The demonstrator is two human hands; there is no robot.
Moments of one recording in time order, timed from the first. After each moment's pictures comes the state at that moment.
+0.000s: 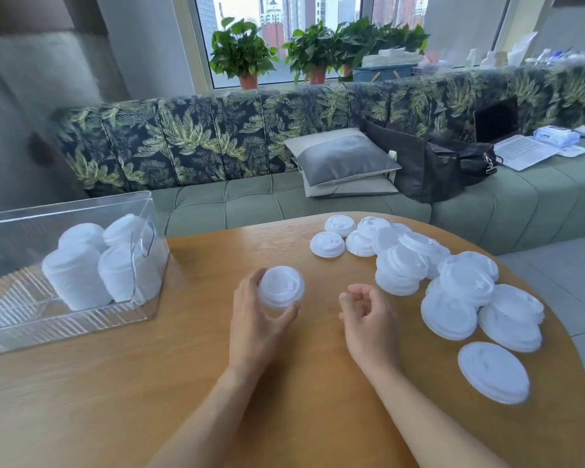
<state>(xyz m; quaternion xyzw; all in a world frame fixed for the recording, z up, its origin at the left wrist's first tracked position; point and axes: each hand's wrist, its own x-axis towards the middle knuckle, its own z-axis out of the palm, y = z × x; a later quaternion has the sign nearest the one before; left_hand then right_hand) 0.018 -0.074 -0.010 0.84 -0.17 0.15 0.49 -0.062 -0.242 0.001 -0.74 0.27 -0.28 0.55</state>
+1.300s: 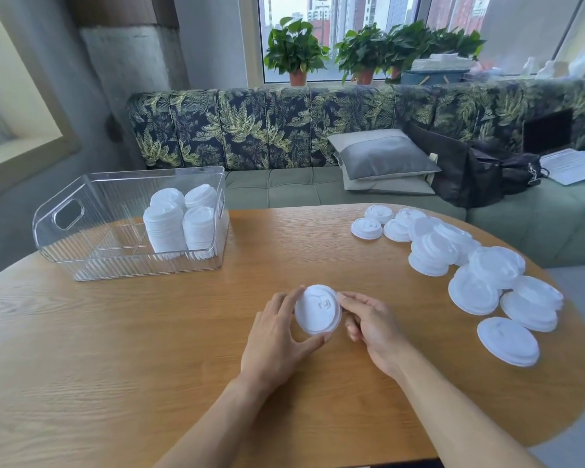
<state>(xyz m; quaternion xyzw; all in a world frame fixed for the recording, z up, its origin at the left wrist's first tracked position) -0.085 0.011 -0.007 0.90 -0.22 0.11 0.36 -0.114 -0.179 0.025 -0.63 0.15 -0.01 0.76</state>
